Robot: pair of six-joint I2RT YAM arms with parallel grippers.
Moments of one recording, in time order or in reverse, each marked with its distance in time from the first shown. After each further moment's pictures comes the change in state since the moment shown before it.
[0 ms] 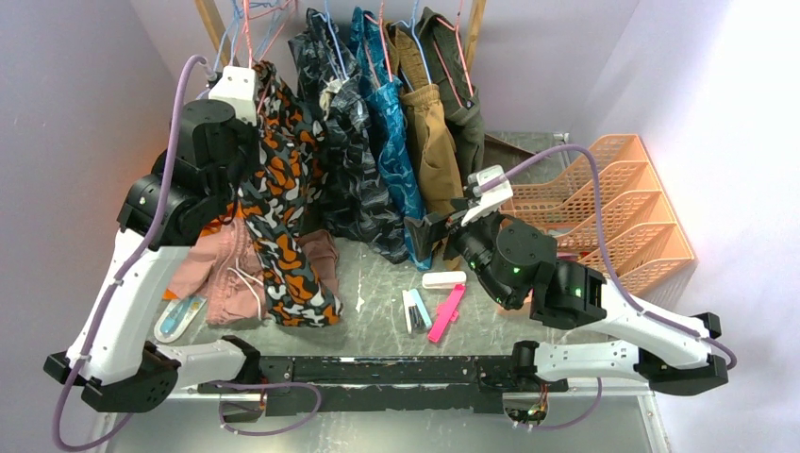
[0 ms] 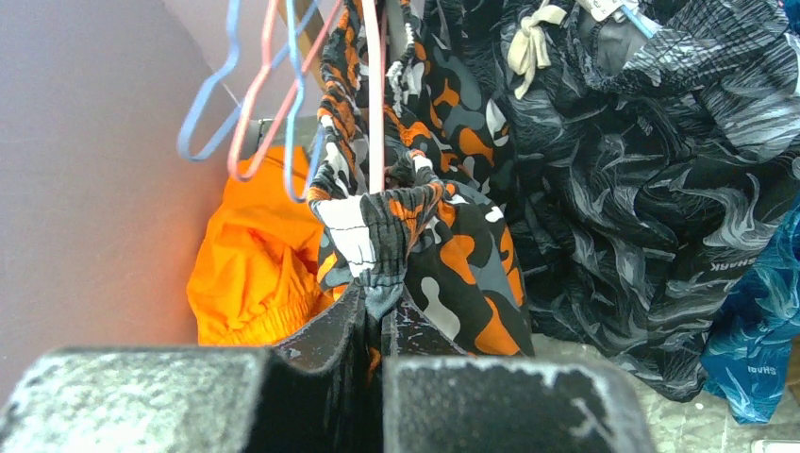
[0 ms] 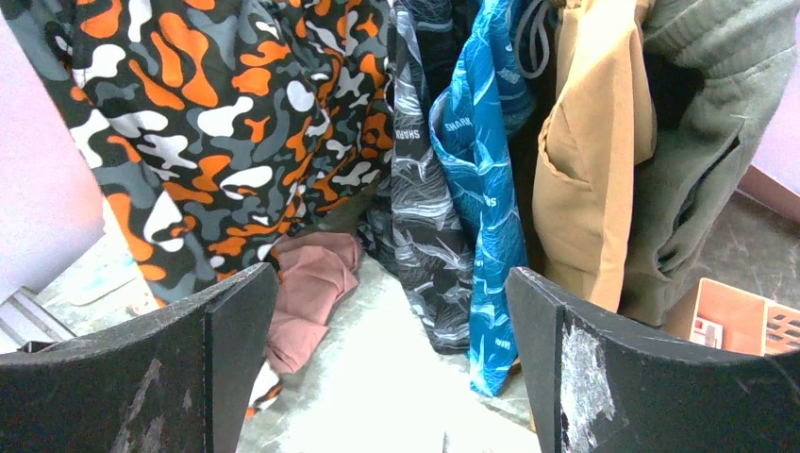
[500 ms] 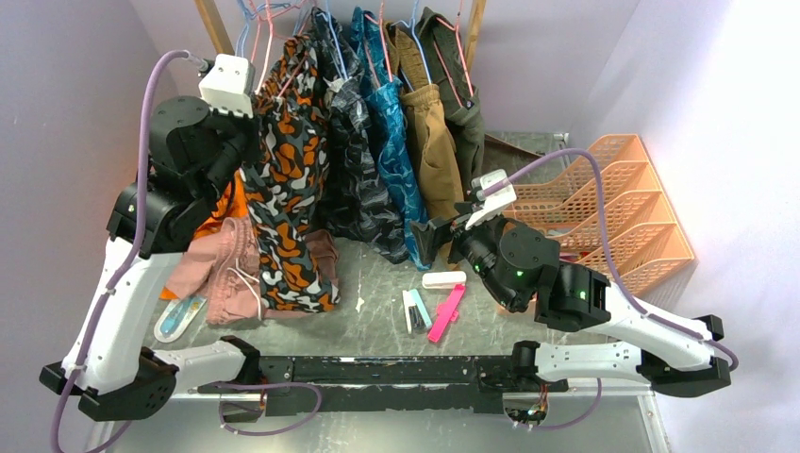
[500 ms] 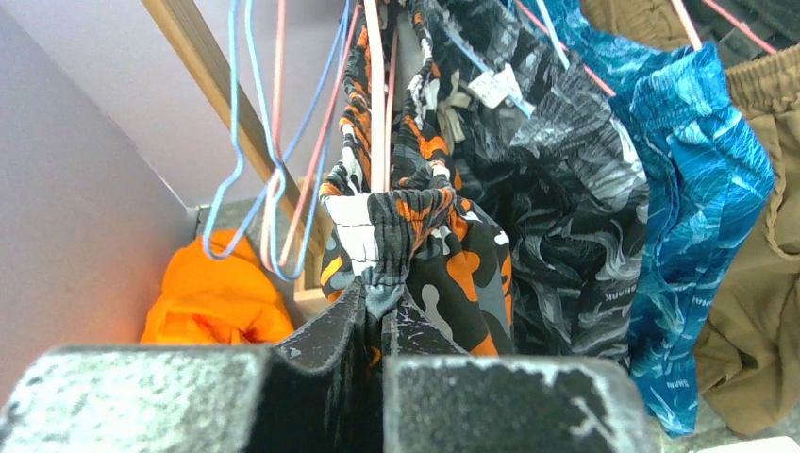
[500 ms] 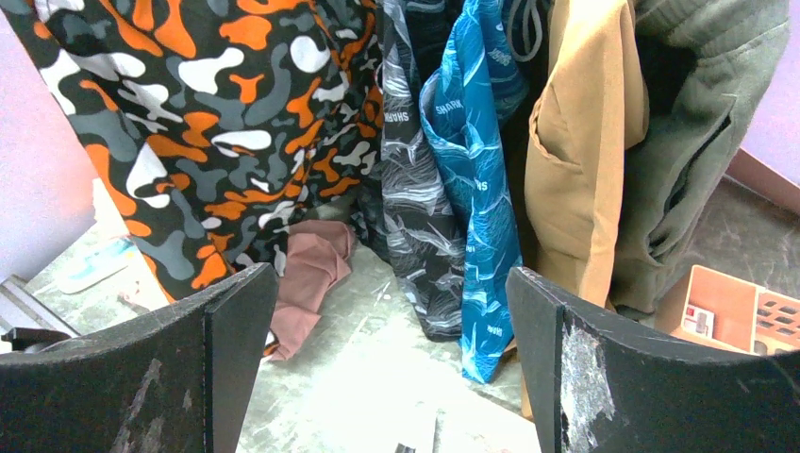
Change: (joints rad) left arm 0.050 -0.035 -0.040 0.175 0.233 0.038; right arm 0.000 -0.038 -0.028 -0.032 0.000 0.011
